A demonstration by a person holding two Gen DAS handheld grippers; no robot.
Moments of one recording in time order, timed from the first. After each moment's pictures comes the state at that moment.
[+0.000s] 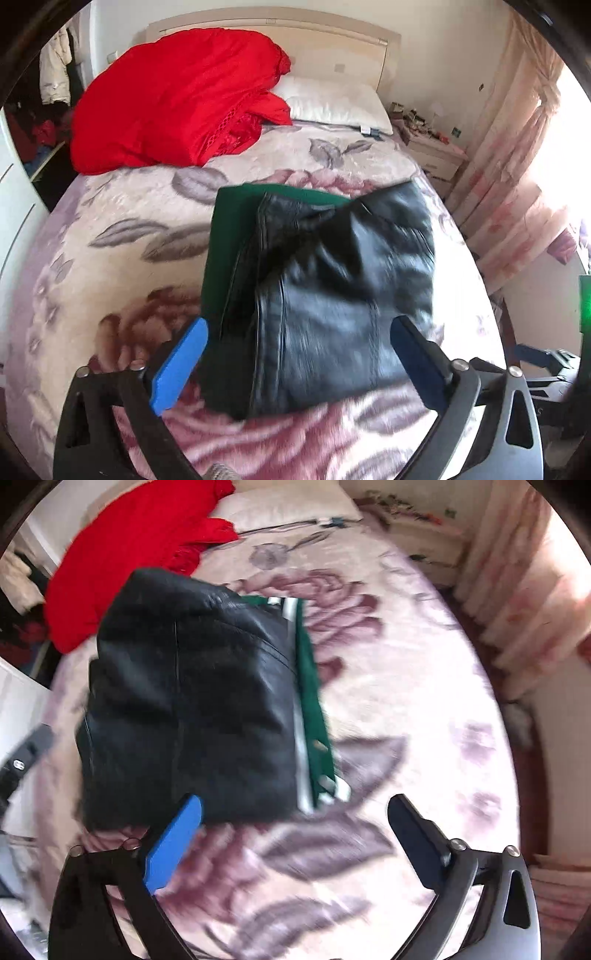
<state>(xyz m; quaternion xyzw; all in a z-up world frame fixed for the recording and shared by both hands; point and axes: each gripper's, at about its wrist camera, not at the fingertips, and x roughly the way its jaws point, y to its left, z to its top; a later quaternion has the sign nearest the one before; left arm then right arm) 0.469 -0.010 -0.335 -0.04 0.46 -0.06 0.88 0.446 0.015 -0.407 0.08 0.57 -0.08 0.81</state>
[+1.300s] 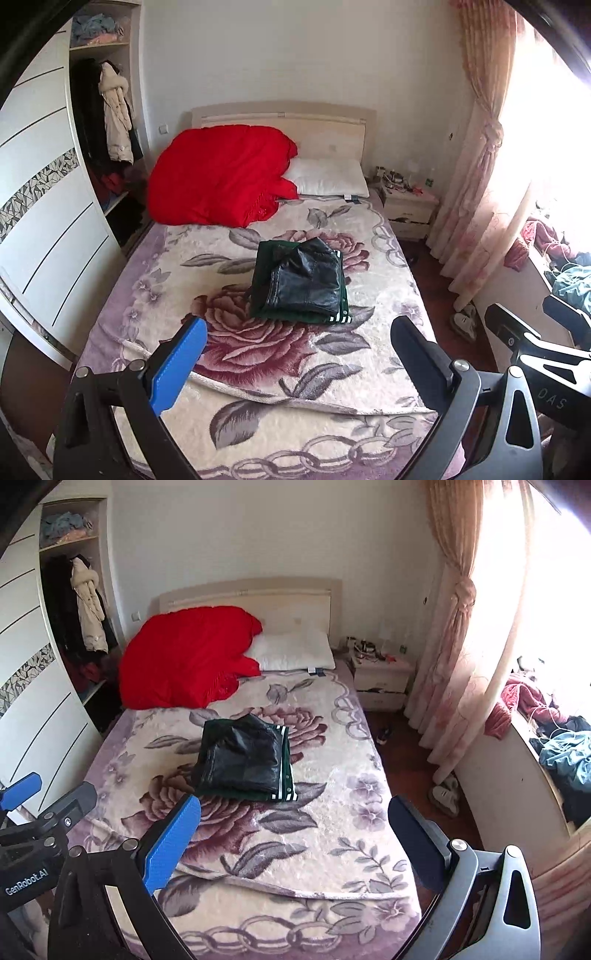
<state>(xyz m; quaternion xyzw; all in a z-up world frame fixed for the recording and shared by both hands) 0.123 -0.060 -0.039 -0.02 0.36 -0.01 0.93 0.027 0.010 0.003 0.01 0.36 -0.07 0.93</state>
